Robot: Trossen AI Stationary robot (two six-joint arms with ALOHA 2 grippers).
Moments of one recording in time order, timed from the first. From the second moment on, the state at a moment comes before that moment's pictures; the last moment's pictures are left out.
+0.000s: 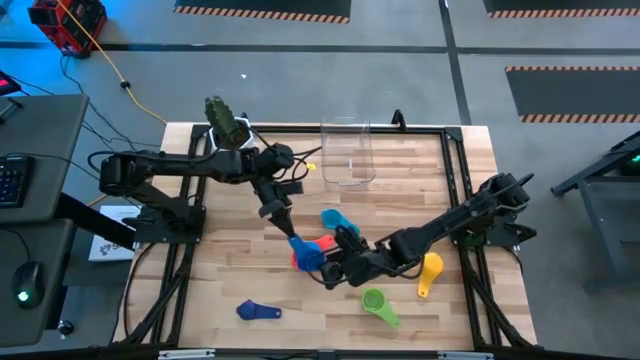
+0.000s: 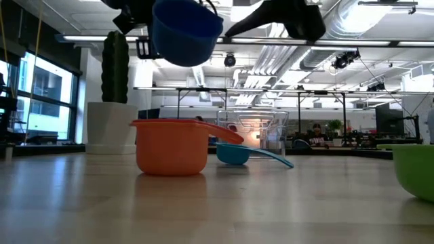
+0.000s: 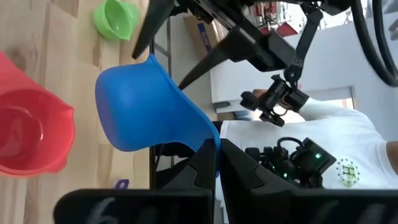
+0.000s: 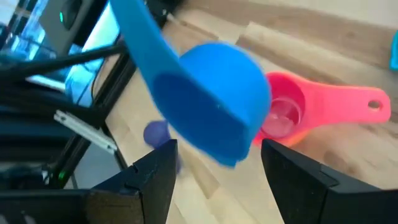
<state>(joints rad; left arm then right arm) 0.20 1.44 1.03 -0.31 1.10 -0.62 0.46 1.76 1.34 -0.32 0.45 1.26</state>
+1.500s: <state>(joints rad) 0.47 1.19 1.04 -0.45 0.88 -0.31 0.75 1.86 1.34 -0.26 0.88 2.10</state>
